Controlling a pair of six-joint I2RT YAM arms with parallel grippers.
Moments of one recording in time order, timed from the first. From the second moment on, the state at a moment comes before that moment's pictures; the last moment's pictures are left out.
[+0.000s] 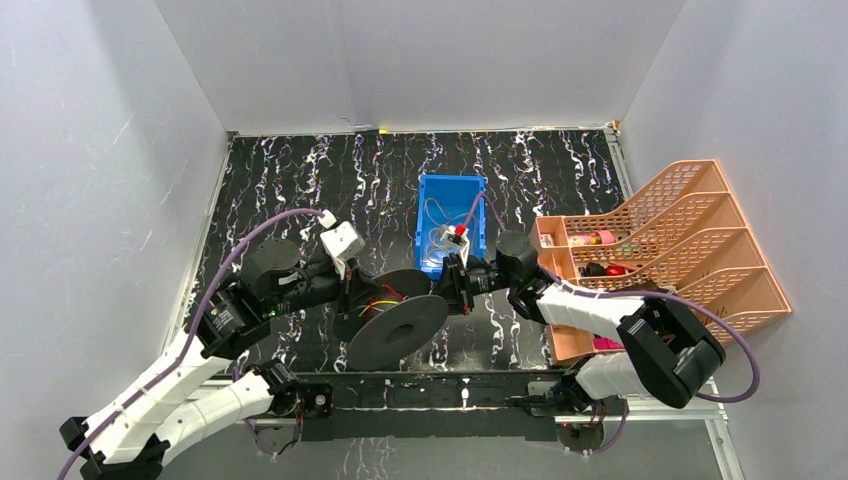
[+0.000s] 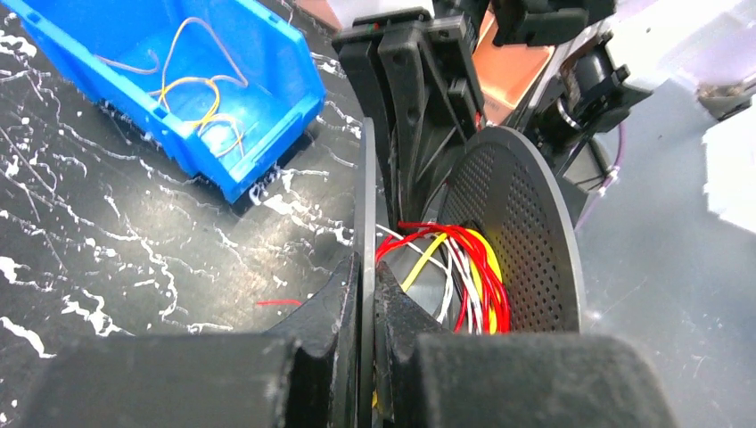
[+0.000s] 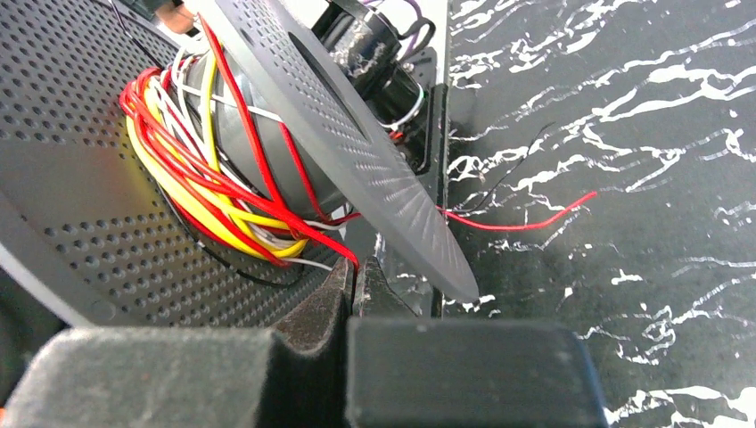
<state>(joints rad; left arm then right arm) -0.80 0.70 0.93 -0.60 0.29 -0.10 0.72 1.33 0.51 0.67 -1.08 0.55</state>
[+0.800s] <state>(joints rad) -0.80 0.68 0.99 -0.46 0.29 -0.19 0.82 1.29 0.51 0.72 -0.96 0.56</state>
